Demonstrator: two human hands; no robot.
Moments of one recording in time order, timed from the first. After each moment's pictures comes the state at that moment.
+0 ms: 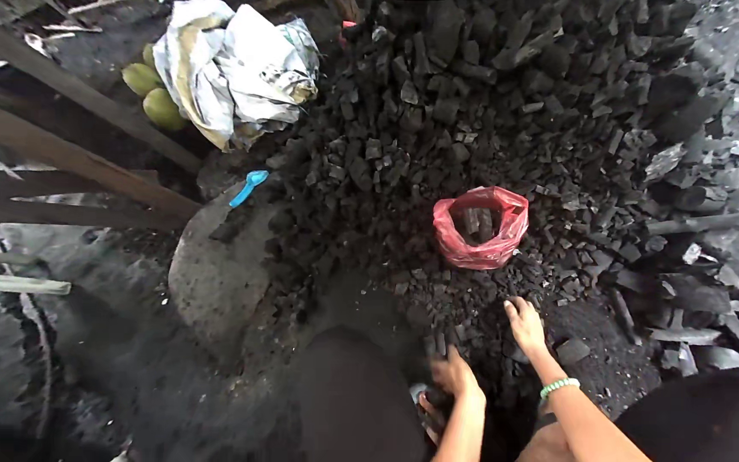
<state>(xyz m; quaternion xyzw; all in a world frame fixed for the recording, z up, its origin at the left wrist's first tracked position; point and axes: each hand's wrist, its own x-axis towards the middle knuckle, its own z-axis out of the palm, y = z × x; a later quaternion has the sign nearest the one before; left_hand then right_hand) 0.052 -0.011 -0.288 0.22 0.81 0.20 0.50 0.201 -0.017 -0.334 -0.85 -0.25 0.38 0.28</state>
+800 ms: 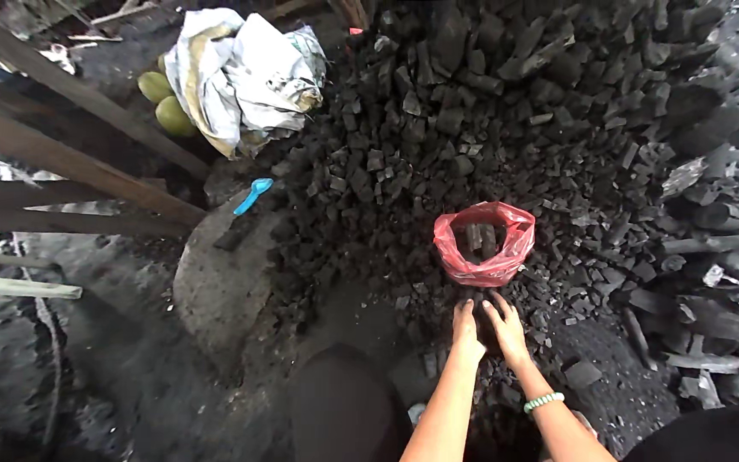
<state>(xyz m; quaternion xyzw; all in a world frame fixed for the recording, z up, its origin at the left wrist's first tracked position) 0.110 0.081 -0.272 0.20 0.66 0.16 0.71 0.178 0.025 -0.326 -0.78 -0.21 0.42 0.41</state>
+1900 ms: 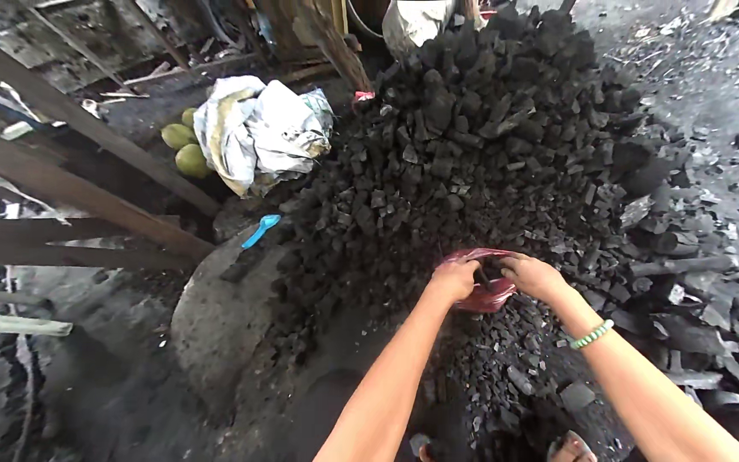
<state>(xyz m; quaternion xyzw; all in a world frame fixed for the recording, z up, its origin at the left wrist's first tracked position) 0.130 0.193 -0.144 0.88 0.32 -0.18 0.29 0.299 0.100 -0.196 -0.79 -0.55 0.26 0.06</state>
